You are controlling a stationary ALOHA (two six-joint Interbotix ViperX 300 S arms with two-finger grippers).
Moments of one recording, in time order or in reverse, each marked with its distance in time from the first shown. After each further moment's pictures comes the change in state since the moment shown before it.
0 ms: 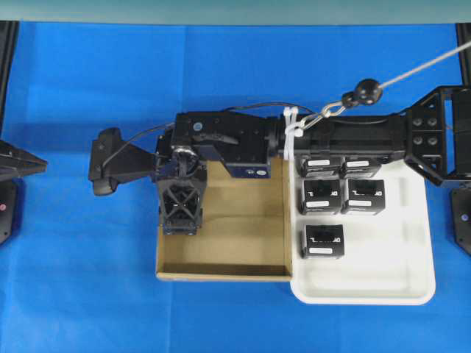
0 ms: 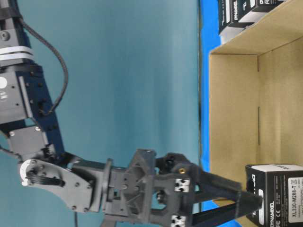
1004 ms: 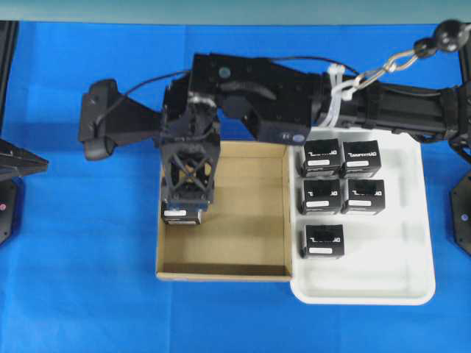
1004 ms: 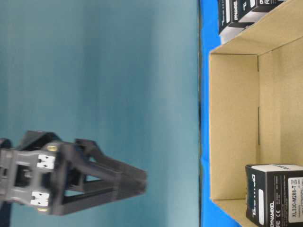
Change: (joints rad) left arm 0.000 0.009 0.000 -0.002 -0.020 -0.002; right arm -0.017 -0.144 -0.112 -0.012 0.207 0.005
